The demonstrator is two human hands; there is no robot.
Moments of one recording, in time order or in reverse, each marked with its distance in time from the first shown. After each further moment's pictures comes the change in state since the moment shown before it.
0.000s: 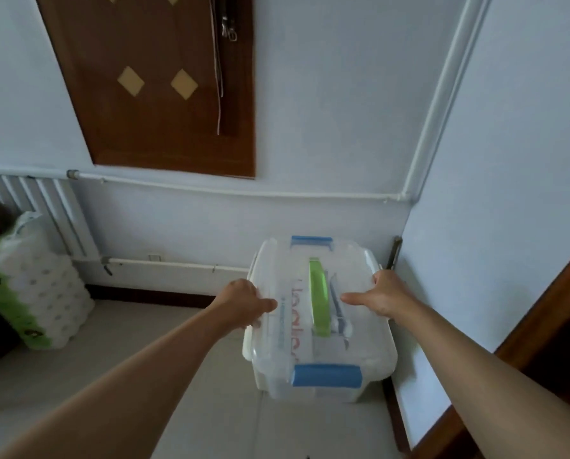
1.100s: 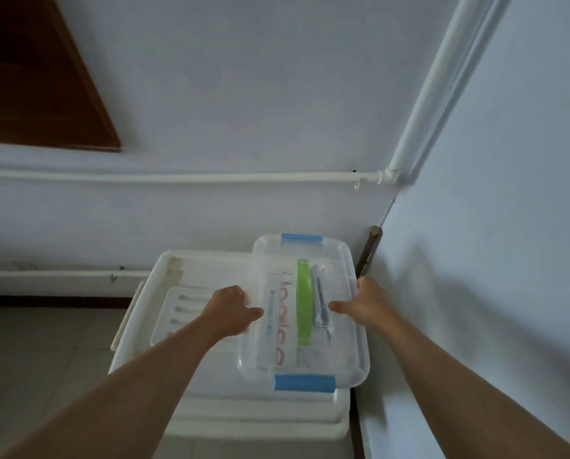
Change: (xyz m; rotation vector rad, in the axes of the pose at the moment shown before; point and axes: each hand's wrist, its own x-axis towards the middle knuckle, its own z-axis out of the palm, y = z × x) left_hand 0.447 0.155 0.179 0.181 -0.190 -0.091; right_hand 0.449 0.119 -0.055 -0.026 -0.136 0.192
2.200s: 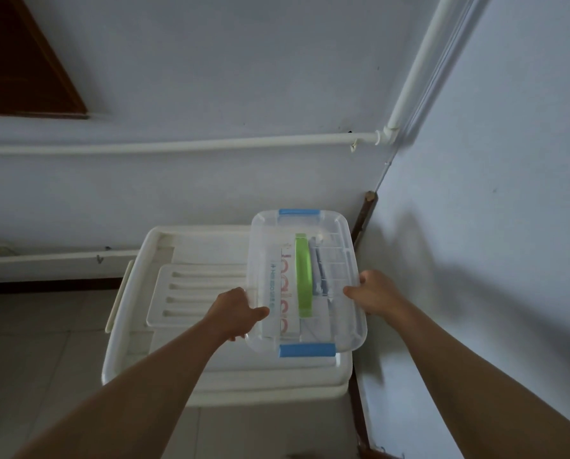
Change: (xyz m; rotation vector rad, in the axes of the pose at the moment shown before) left_hand 0.004 -0.023 0.037 0.023 -0.165 -0.074; right_hand 0.016 0.041 0.031 -0.019 -0.056 0.136
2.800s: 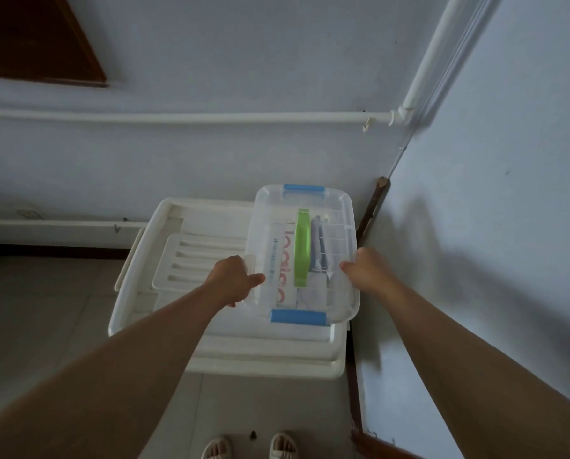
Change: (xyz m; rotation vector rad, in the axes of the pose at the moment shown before) left_hand -0.010 0.009 0.009 -0.033 0.095 -0.063; right_hand 0.005 0.005 0.003 -0.040 0.005 -0.076
